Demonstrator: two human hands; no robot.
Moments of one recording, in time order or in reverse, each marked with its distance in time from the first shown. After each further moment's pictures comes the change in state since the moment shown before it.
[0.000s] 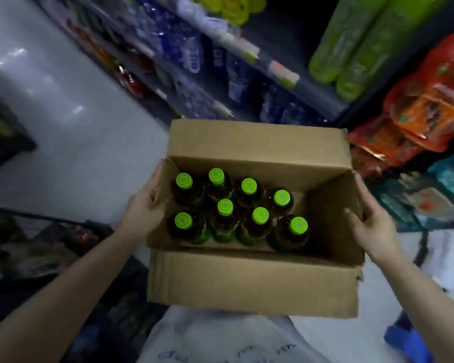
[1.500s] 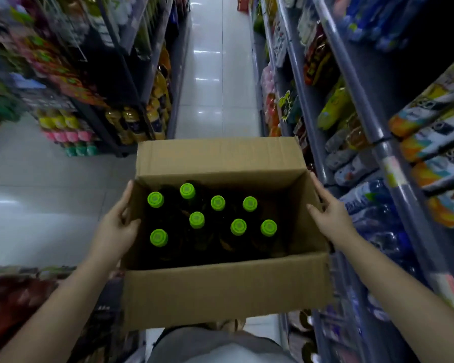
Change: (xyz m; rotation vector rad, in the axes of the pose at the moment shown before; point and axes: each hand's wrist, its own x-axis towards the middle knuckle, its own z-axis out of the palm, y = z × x) left_hand 0.270 -0.185 -0.392 -0.362 0.810 -0.496; right_hand 0.427 -0.564 0.455 -0.061 -0.708 -0.624
